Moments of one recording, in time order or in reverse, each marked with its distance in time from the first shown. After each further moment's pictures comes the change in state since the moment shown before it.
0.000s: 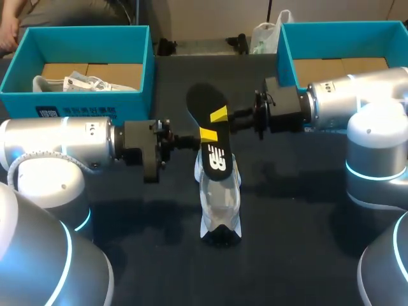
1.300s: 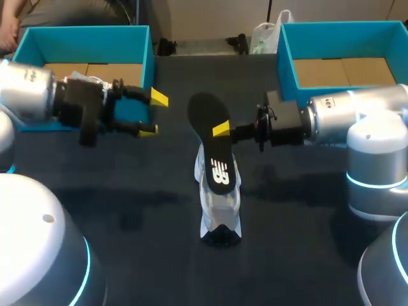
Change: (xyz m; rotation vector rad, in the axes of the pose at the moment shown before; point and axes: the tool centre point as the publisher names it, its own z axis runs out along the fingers) left arm -0.018 0.049 -0.110 0.081 0.275 -0.067; right arm -0.027 -0.012 0.001 -0.004 0.018 0.013
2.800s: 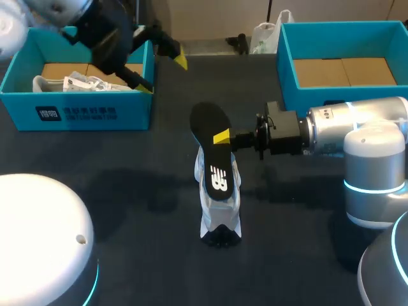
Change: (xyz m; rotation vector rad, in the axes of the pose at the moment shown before) left arm -0.058 0.044 0.011 0.065 0.554 -0.100; right arm -0.022 -0.001 0.002 -0.030 -0.004 0.030
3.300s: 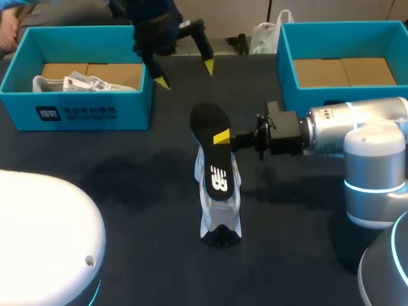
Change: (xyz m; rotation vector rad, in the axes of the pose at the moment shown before) left arm -0.017 0.014 0.034 0.114 0.292 -0.003; right arm 0.000 0.000 -0.001 0.000 0.001 0.000
